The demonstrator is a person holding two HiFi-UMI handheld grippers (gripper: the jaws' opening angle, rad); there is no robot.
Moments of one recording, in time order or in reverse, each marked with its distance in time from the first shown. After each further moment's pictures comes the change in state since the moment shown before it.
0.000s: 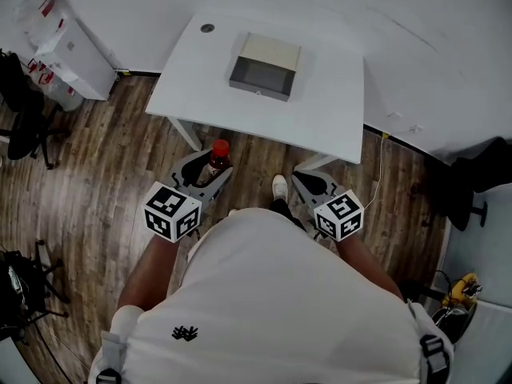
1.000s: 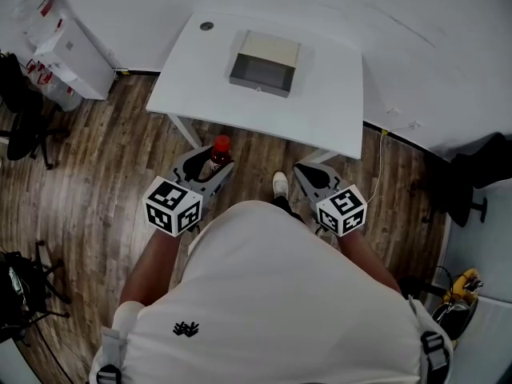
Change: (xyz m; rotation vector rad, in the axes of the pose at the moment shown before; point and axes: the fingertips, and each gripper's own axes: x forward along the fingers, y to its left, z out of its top) left arm 0.000 0.000 -0.005 -0.010 -0.004 -0.015; right arm -0.005 0.000 0.012 -0.033 -0.045 -0.034
